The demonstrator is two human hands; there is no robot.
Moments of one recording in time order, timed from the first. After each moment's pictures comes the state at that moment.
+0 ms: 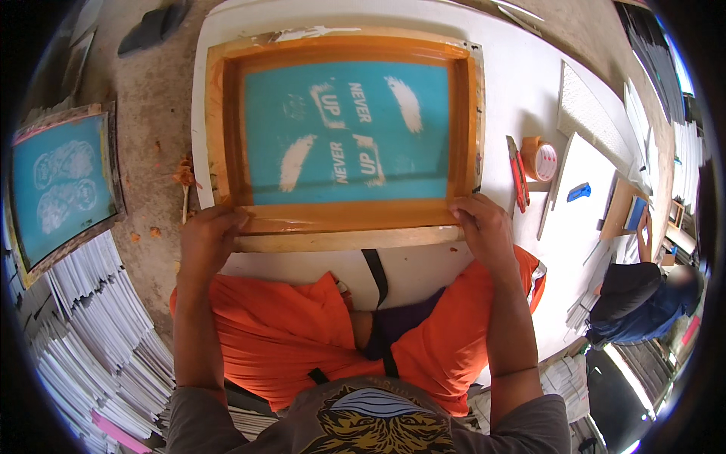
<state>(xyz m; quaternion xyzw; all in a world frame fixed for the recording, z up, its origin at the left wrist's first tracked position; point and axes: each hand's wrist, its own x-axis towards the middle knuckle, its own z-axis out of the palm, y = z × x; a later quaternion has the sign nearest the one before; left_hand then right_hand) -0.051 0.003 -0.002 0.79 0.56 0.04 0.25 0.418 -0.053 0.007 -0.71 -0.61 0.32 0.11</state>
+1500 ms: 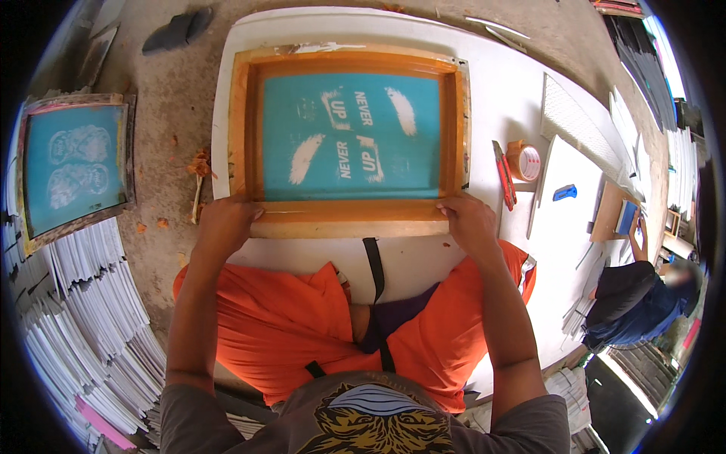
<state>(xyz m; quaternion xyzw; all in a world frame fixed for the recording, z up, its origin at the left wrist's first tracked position) -0.041 -0.004 0.003 0.80 0.55 -0.08 0.20 0.411 -0.060 0.000 -0.73 -0.63 0.27 -0.02</state>
